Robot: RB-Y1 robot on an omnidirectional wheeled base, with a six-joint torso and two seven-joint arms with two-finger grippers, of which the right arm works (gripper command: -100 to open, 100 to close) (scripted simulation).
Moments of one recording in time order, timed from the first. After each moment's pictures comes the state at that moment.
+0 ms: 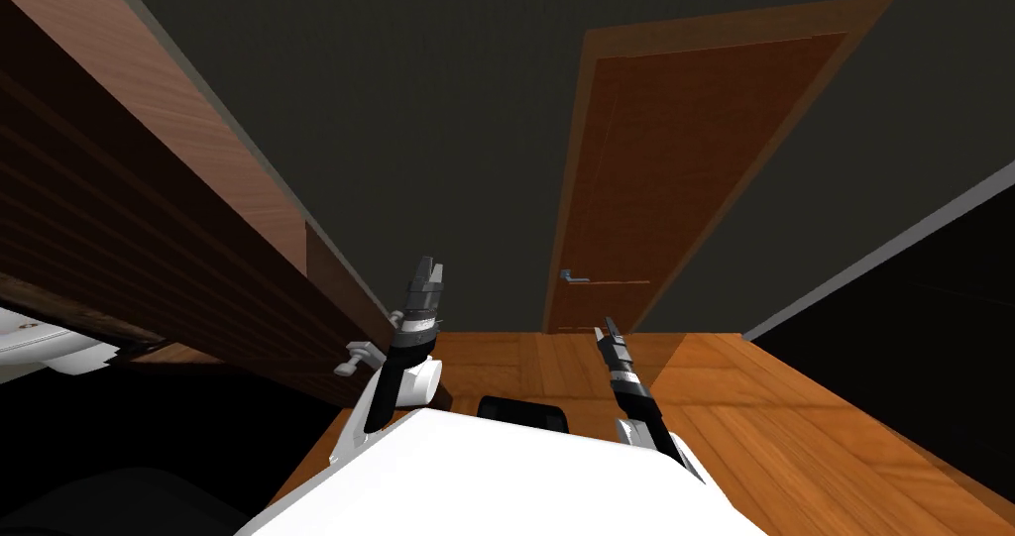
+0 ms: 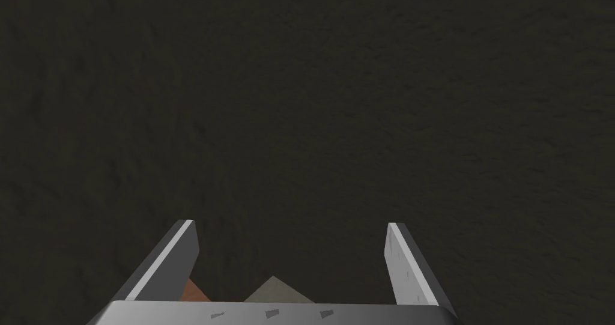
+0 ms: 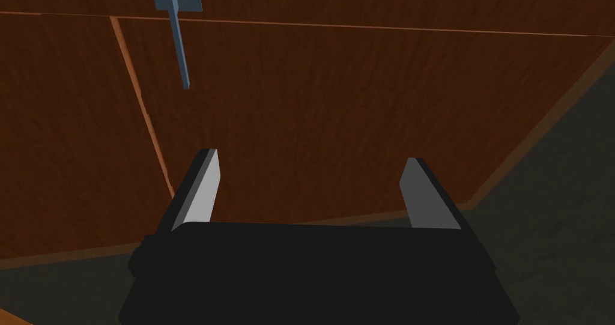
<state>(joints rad) 0.31 -0.19 -0.02 -1.39 -0.07 -0.67 -0.12</state>
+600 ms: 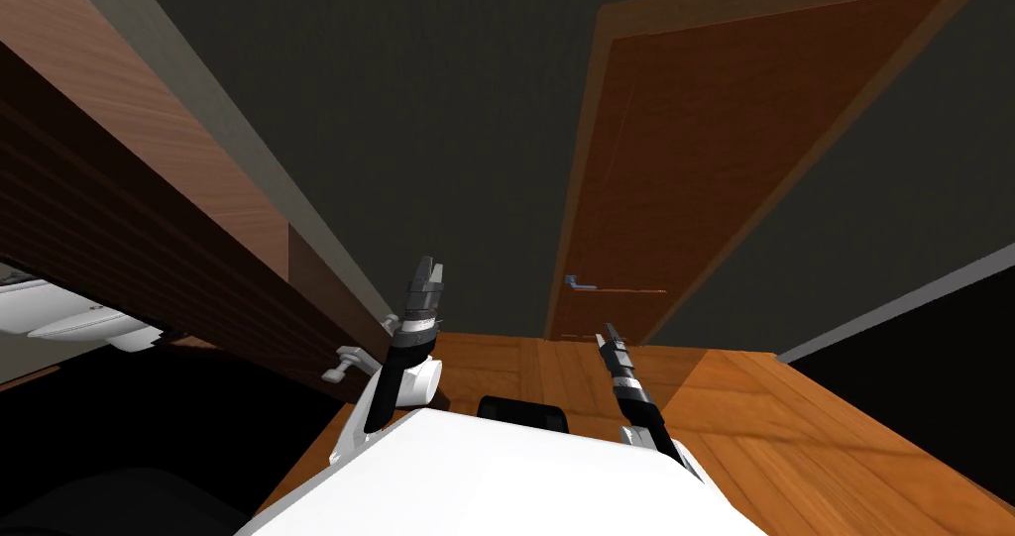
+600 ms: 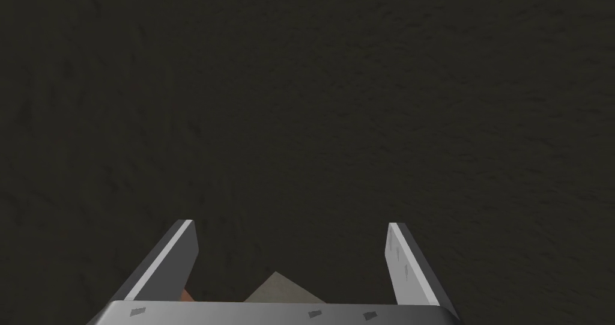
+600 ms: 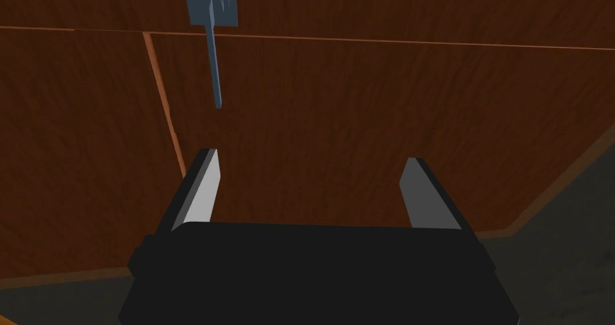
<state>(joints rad) 0.28 -0.22 -0.01 -1.25 -0.09 -0.72 -0.14</state>
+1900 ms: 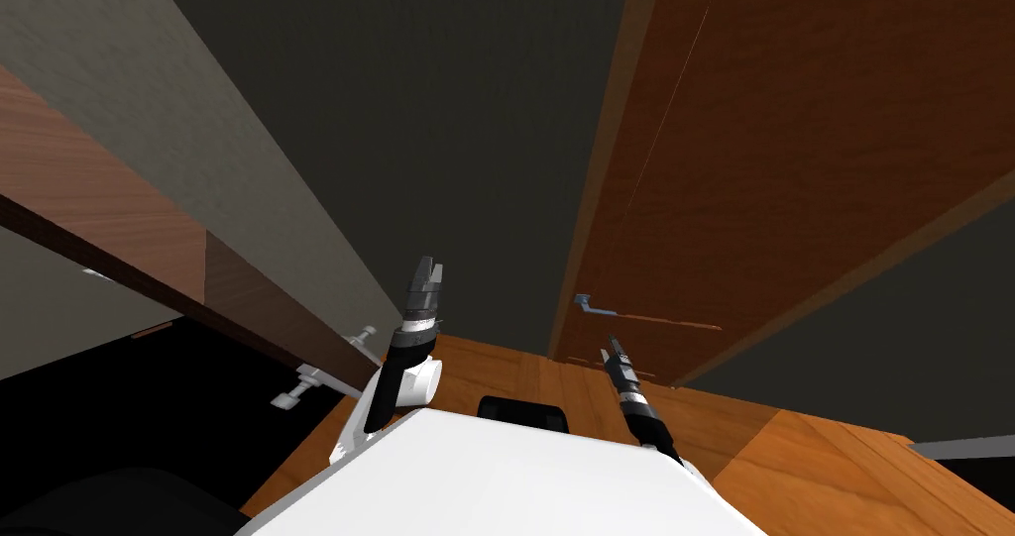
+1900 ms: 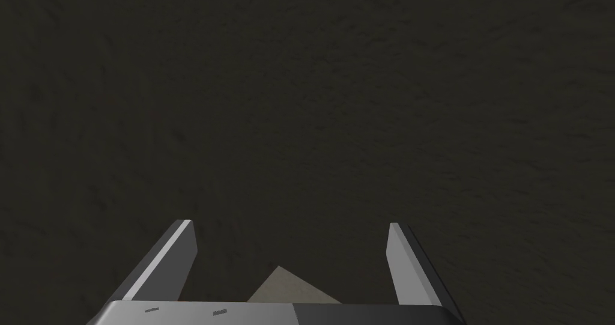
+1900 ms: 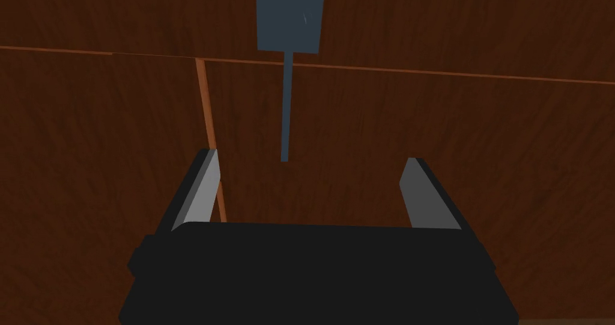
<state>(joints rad) 0.20 -0.26 0.01 -0.95 -0.12 -0.81 -0.17</state>
